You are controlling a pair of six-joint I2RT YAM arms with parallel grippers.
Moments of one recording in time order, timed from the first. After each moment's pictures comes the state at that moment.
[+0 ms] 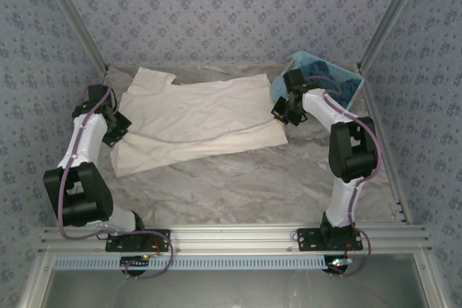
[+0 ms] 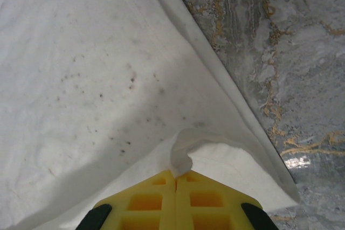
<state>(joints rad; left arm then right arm) 0.18 1.49 1.19 -0.89 -0.05 -0.66 0.25 1.92 1.49 -0.79 -0.16 0.75</state>
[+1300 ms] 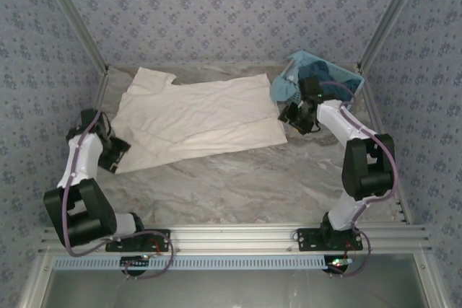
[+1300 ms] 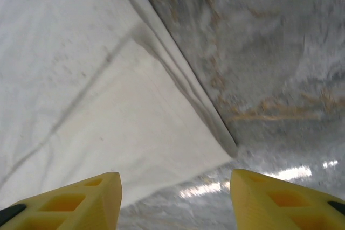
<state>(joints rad) 0.34 1.31 0.90 -0.96 0.06 -0.82 0.19 1.69 1.23 -0.72 -0.20 0.70</state>
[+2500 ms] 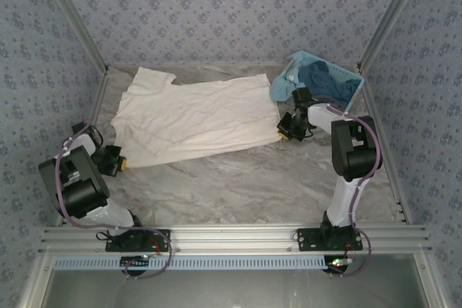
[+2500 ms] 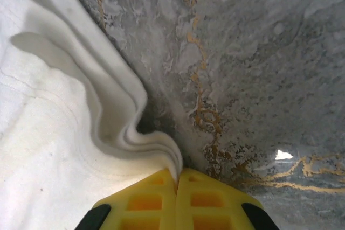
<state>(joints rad) 0.49 1.58 0.88 -0.74 0.25 -0.82 0.18 1.91 1.22 -0.56 -0.25 0.76</state>
